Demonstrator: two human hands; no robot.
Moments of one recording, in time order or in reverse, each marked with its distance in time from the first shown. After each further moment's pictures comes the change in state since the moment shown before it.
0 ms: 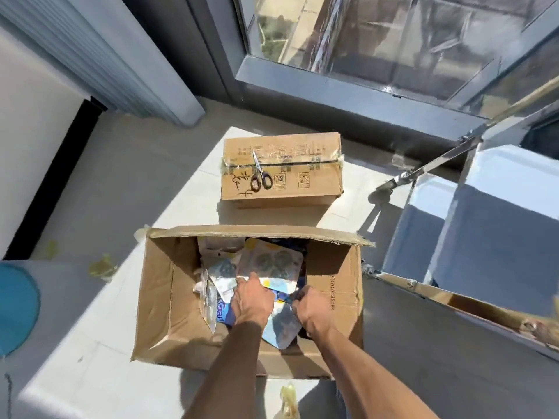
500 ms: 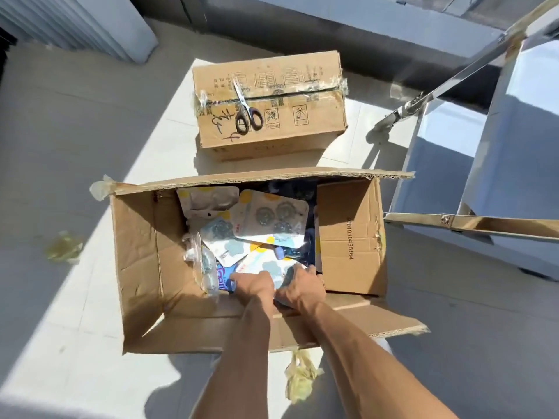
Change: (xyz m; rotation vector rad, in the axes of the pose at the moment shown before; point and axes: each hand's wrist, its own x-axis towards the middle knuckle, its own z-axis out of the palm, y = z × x) left_hand 0.043 -0.061 0.082 -0.542 -0.147 -0.496; right_hand 0.039 0.014 0.123 -0.122 -0.077 0.198
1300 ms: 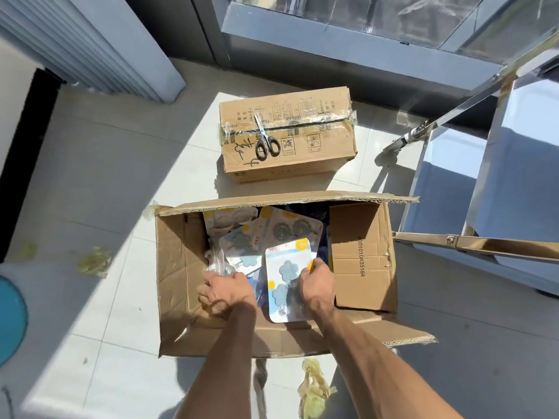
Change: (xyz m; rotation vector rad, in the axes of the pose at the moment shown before) left_hand 0.007 0.014 -0.080 -0.061 0.358 0.142; right_hand -0.021 -0.033 -0.030 0.463 0.338 -0.019
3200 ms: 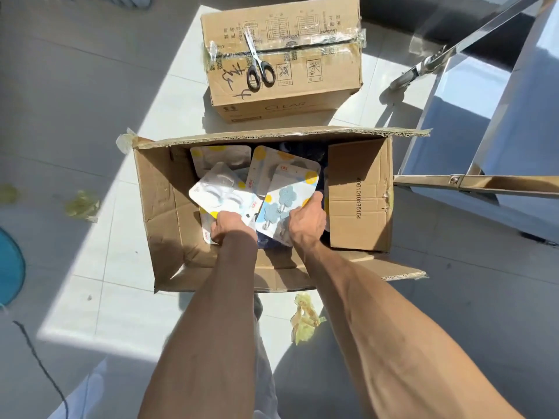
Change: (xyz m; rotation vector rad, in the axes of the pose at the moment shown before) left_hand 0.023 -0.010 0.035 0.014 -0.225 -0.032; right_hand -0.001 -0.015 0.014 0.050 0.107 0.101
